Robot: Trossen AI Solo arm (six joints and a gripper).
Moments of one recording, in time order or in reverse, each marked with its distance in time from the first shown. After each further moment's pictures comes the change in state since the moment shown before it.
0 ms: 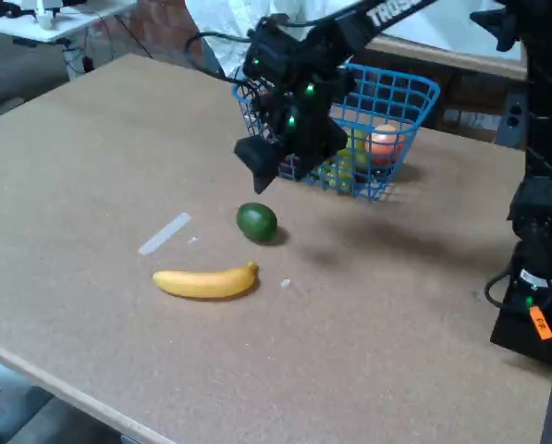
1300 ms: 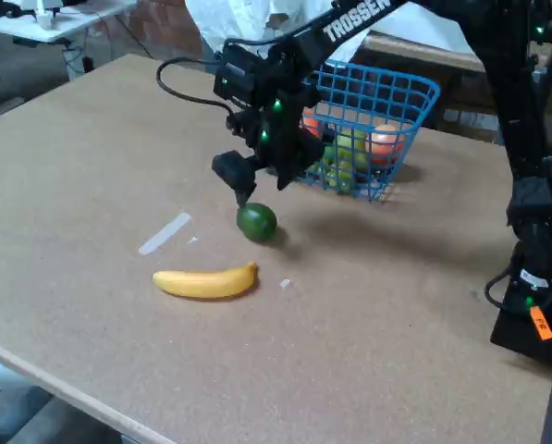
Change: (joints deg) arm 1.0 10.7 8.1 0.7 2.4 0.5
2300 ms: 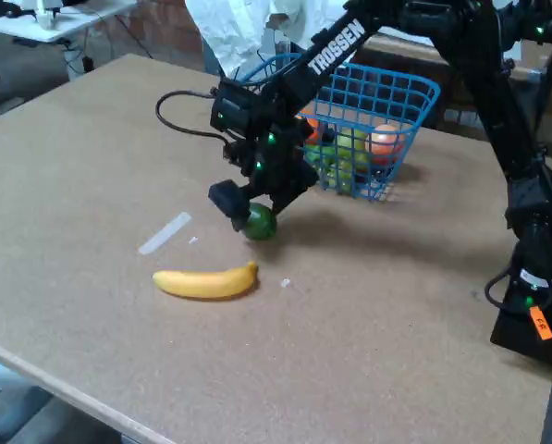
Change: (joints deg) arm 0.3 7.6 -1.9 8.9 -0.7 1.1
